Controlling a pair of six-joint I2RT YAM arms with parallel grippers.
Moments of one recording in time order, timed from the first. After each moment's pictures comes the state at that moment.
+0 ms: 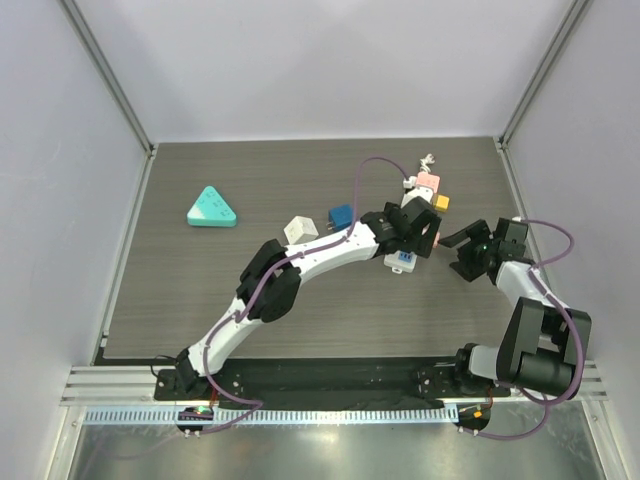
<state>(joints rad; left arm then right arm) -1.05 2.39 2.14 -0.53 -0.29 -0.50 -0.30 1.28 0.61 -0.15 -0.34 0.82</state>
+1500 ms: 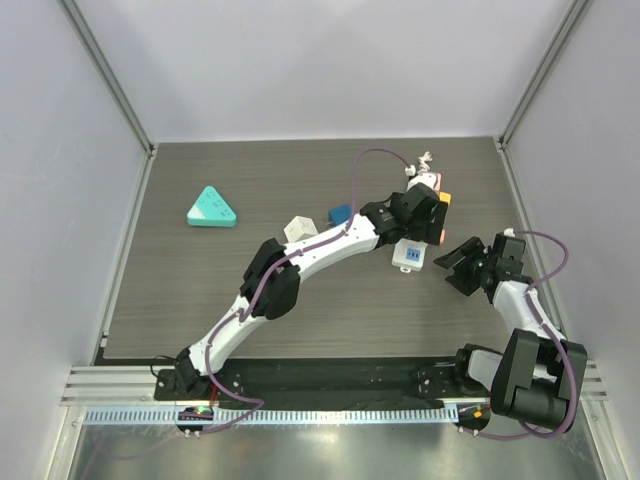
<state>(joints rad) -1.02 2.44 2.29 -0.53 -0.21 -0.55 -0.29 1.11 0.47 -0.23 -0.38 0.70</state>
